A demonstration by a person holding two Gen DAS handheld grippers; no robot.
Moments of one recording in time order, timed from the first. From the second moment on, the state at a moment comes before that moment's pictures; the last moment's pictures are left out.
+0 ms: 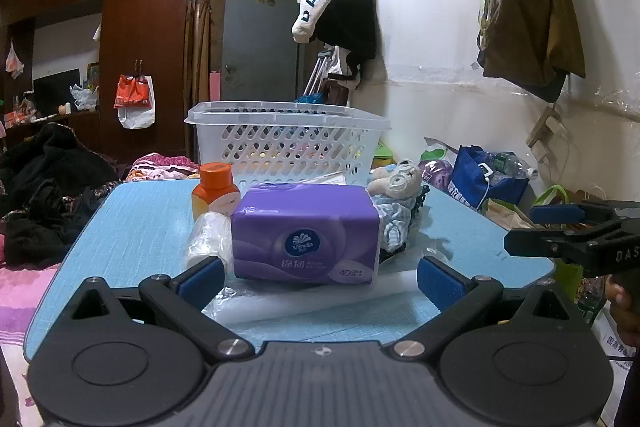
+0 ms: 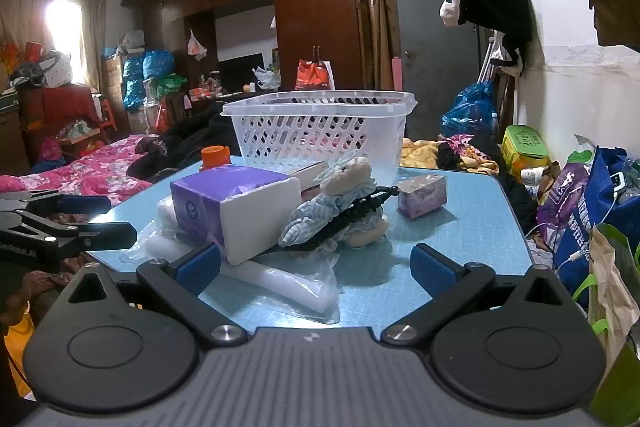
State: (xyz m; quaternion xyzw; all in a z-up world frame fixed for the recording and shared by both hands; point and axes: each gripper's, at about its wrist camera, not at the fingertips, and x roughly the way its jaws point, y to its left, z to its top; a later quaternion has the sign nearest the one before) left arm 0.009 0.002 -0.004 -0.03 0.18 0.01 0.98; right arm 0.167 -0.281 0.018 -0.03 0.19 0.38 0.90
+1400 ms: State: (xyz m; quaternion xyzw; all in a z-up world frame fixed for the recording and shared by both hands) left arm 0.011 0.004 -0.008 -0.03 0.19 0.01 0.98; right arm 0.170 -0.282 0.017 -0.03 0.19 0.38 0.91
